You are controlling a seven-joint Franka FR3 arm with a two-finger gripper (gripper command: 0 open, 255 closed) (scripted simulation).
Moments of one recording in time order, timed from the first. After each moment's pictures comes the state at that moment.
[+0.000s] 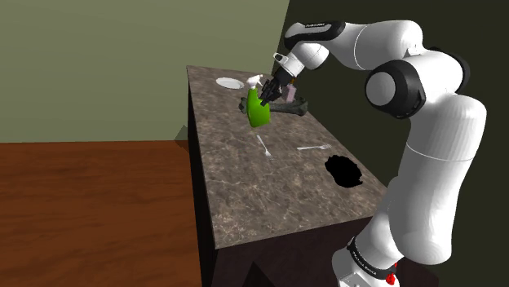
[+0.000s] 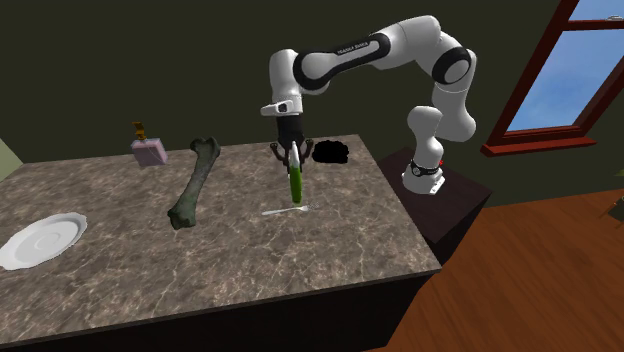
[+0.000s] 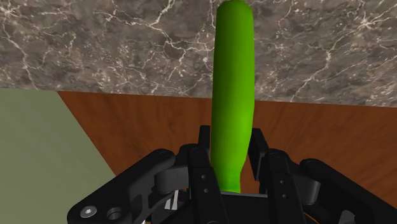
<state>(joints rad) 0.32 0.32 -0.77 -1.66 0.78 1.82 -1.75</state>
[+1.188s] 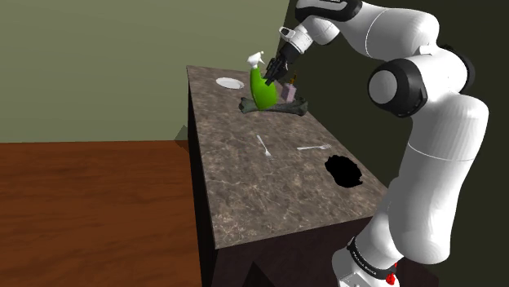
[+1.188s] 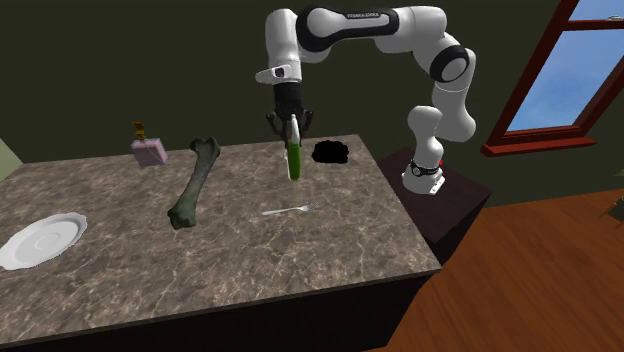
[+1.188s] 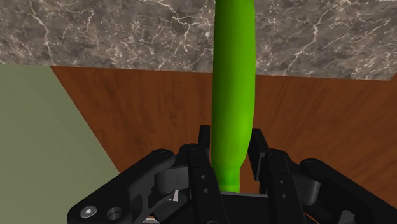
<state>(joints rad) 0.29 0.31 -0.79 -1.44 0.74 1.63 -1.63</state>
